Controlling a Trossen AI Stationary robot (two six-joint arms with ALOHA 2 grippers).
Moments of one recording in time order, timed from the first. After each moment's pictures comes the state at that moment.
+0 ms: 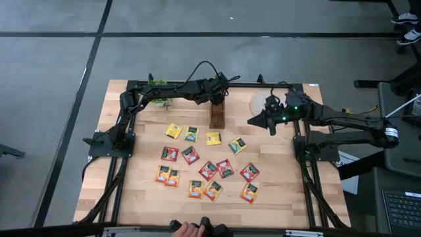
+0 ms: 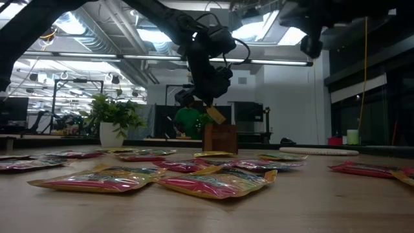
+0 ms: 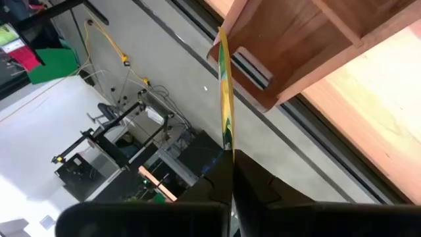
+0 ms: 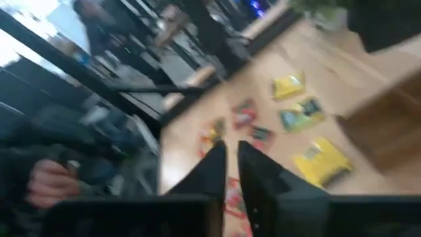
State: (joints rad) left arm 0.39 2.07 1.66 -0.48 -0.69 1.53; right arm -0.27 0.85 0.68 -0.14 -0.35 0.59
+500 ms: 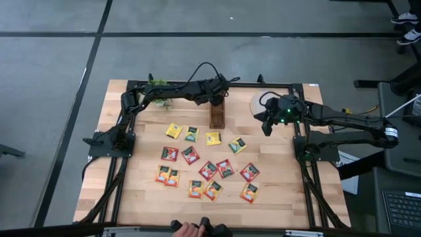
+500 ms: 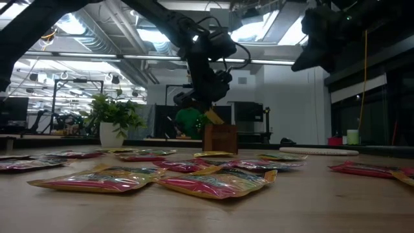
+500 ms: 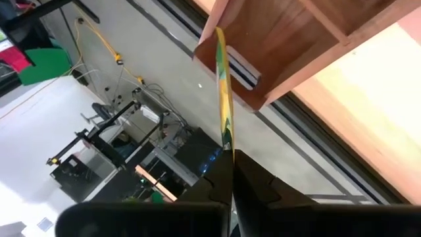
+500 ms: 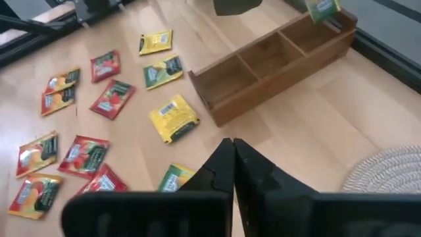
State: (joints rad) left arm 0.39 2.08 1.65 -0.50 -0.70 1.53; right arm -0.27 0.85 0.68 -0.45 0.02 0.28
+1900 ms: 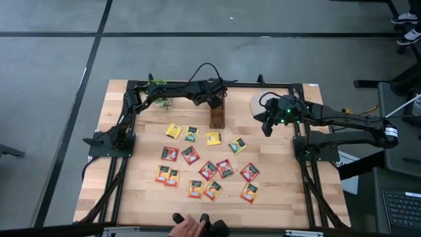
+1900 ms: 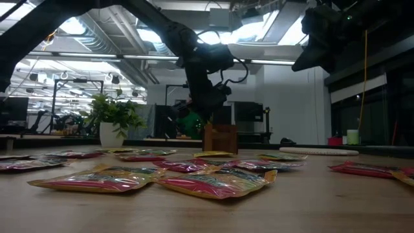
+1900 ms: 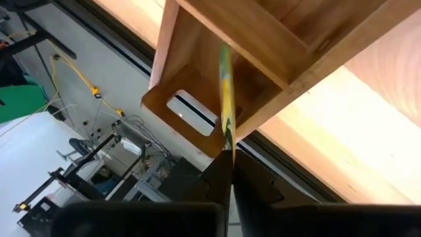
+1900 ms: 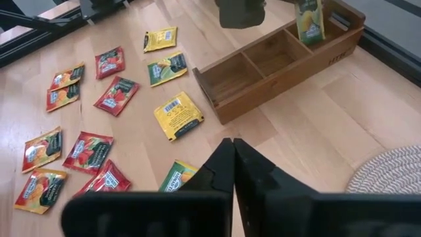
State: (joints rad) left arm 0.43 2.13 1.64 -0.52 -0.56 1.54; right arm -0.27 0.85 0.68 -0.45 0.00 0.28
